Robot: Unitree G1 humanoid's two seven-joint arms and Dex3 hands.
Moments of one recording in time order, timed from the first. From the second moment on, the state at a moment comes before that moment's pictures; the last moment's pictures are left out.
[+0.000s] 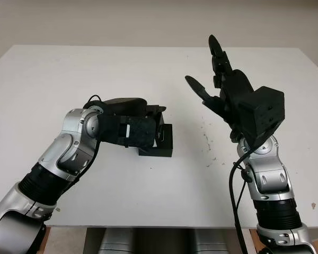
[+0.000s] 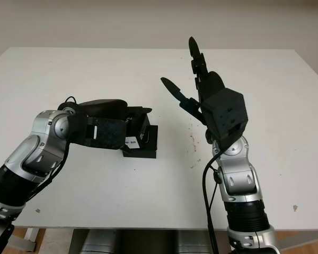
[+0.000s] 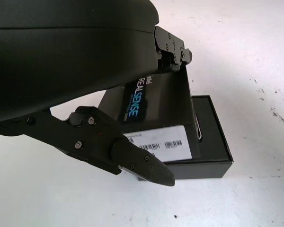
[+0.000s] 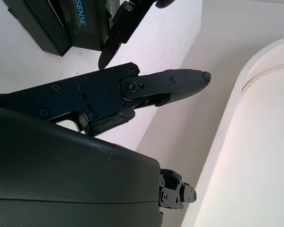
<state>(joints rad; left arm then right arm) -0.67 0.52 -0.42 -0.05 0.60 0.34 -0.75 -0.44 -0.21 -0.01 -0.08 -0.09 0.23 0.08</state>
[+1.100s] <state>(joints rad) -0.65 0.35 -0.52 -0.23 0.76 0.77 -0.84 -0.44 -0.20 -0.01 -0.08 -0.09 0.23 0.07</state>
